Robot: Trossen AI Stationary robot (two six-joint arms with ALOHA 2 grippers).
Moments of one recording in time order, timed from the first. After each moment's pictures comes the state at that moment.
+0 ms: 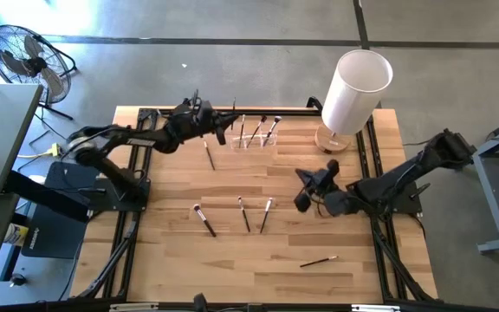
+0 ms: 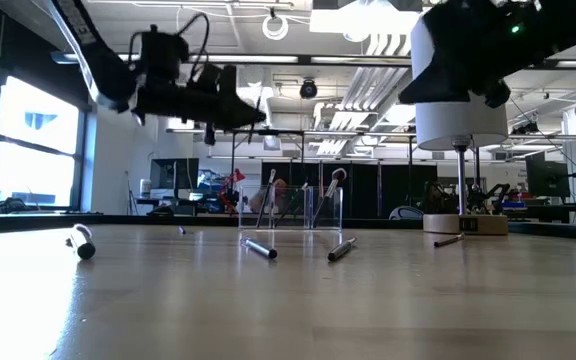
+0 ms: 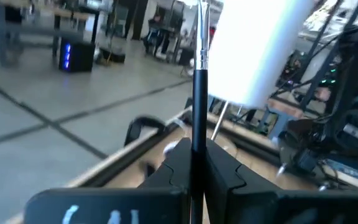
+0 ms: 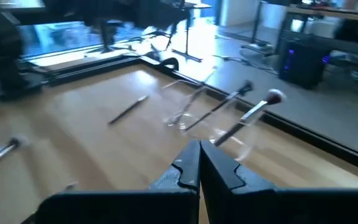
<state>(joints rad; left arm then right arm) 0.60 1.55 0.63 0.96 0.21 -0.30 0.37 1.22 0.51 0.23 1.07 0.46</state>
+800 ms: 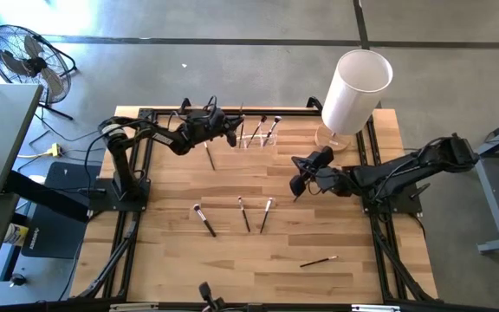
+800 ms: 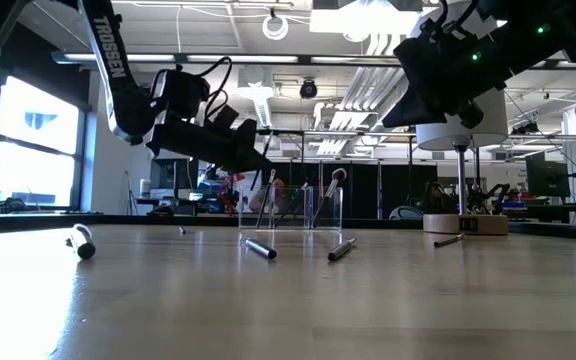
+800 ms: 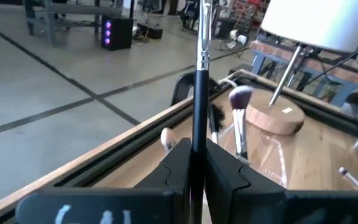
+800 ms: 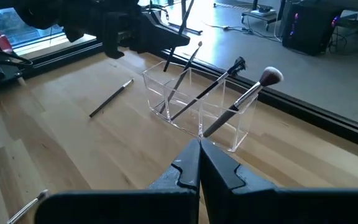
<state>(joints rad) 0.60 1.82 0.68 1.04 0.06 -0.21 0.13 1.21 0.51 0.22 0.80 0.46</state>
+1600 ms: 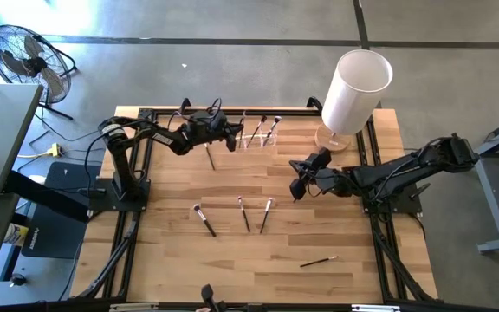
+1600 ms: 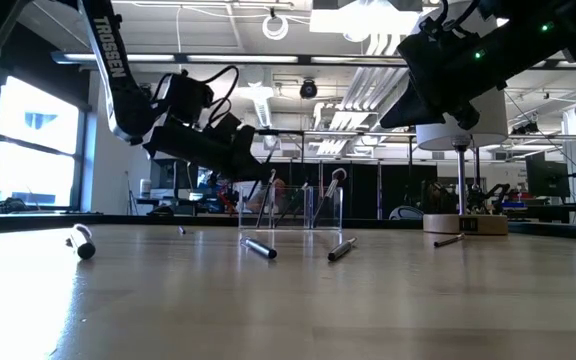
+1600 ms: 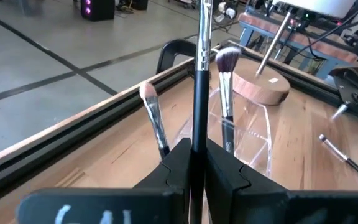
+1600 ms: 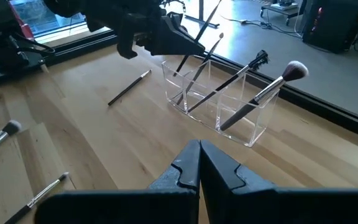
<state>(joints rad) 0.60 1.82 0.68 0.93 0.15 -0.22 0.13 1.21 0.51 0.22 0.73 0.44</state>
